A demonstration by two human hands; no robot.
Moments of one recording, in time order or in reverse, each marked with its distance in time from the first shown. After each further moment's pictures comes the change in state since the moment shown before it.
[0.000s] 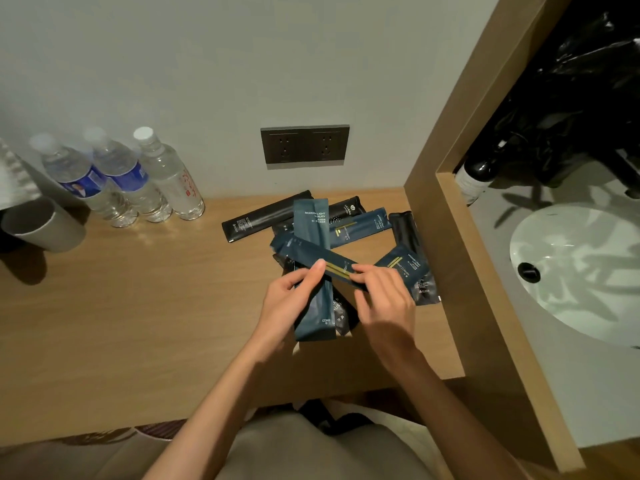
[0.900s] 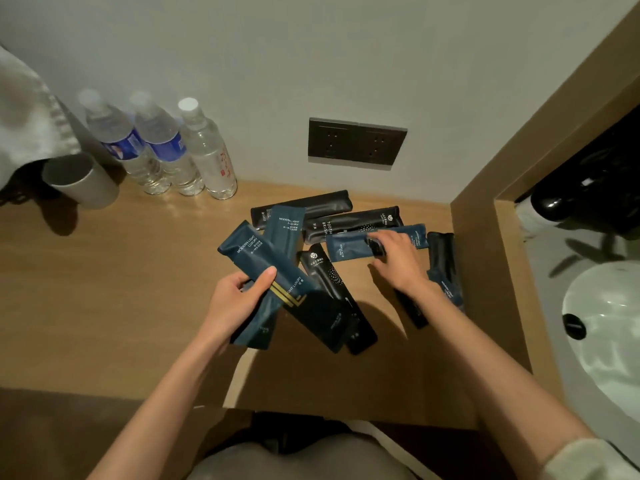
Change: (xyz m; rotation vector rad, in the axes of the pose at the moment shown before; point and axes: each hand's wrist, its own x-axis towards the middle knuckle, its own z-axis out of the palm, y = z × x) left_hand 0.006 -0.008 -0.076 0.137 0.431 -0.073; right_hand 0.114 0.091 0.090 -0.124 -0.693 0.079
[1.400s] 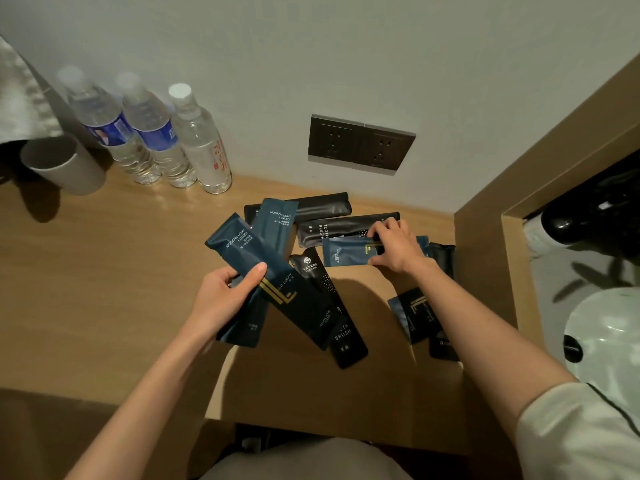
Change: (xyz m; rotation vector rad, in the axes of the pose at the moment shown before) left_hand 0.016 0.005 0.005 -0.004 0.006 -0.017; right_hand 0.064 0.023 -0.007 -0.181 -0.168 -0.045
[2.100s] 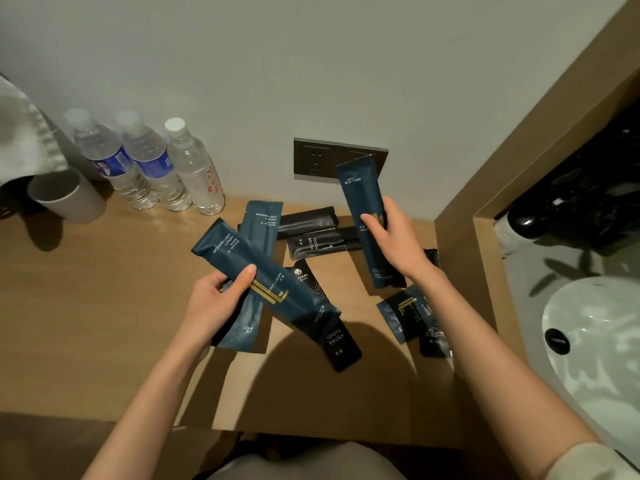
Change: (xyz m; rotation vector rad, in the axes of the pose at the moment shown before) left_hand -0.018 0.024 0.000 -0.060 0.066 0.073; right_hand -0.060 -0.043 -0.071 0.738 0.375 -0.091
